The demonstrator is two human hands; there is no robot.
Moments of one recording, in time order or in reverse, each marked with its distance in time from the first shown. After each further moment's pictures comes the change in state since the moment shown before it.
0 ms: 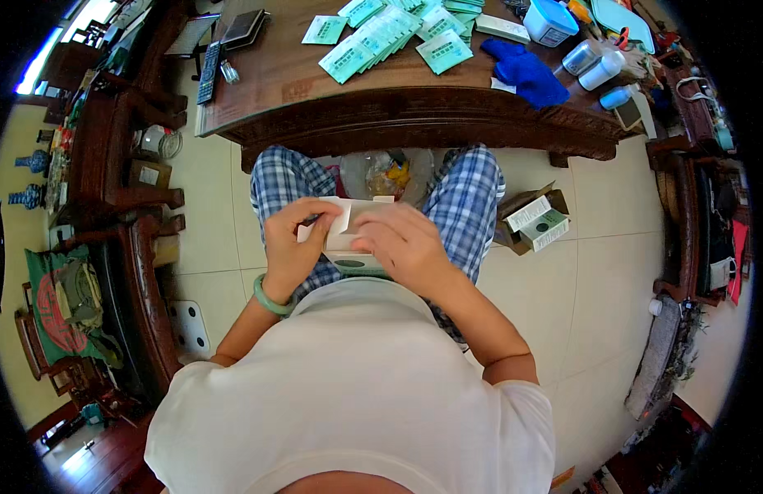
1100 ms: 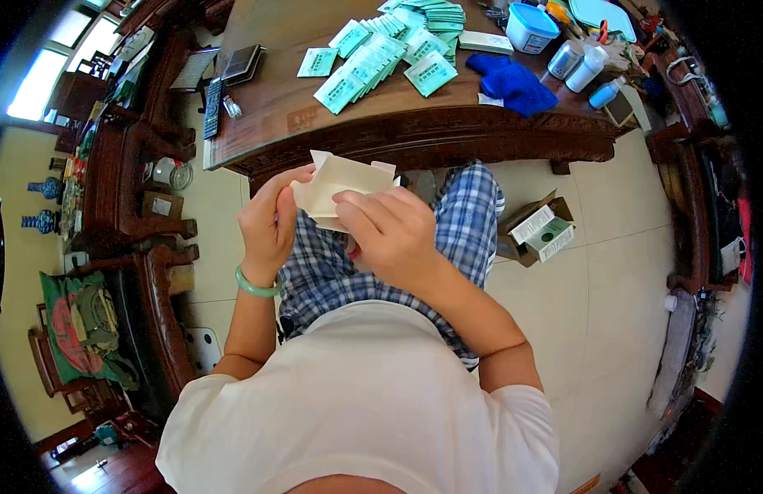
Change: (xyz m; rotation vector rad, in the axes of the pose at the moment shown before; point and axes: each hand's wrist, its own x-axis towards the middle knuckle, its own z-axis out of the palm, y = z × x) left_hand 0.059 0.025 -0.027 0.200 0.029 0.367; right_hand 0.055 -0.006 -0.010 -0.299 0.189 -0.104
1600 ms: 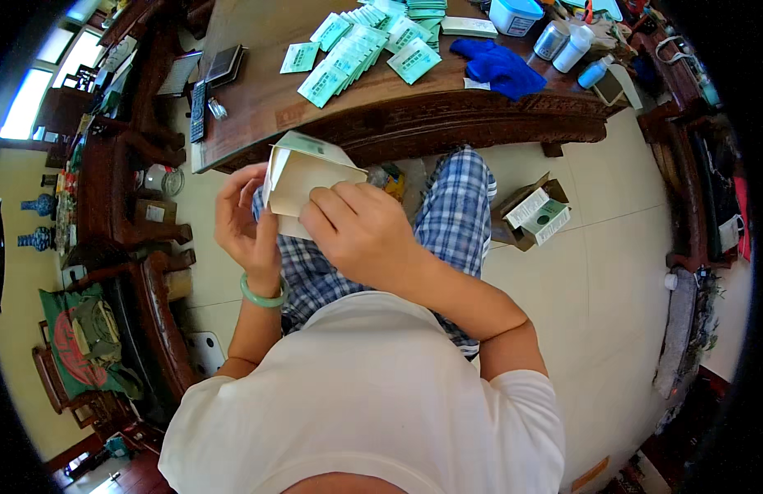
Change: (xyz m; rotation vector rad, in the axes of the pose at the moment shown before) left_hand -0.011 -0.002 0.014 -0.377 0.368 0.044; right_hand 0.011 -0.017 0.002 -0.124 -0.074 -0.038
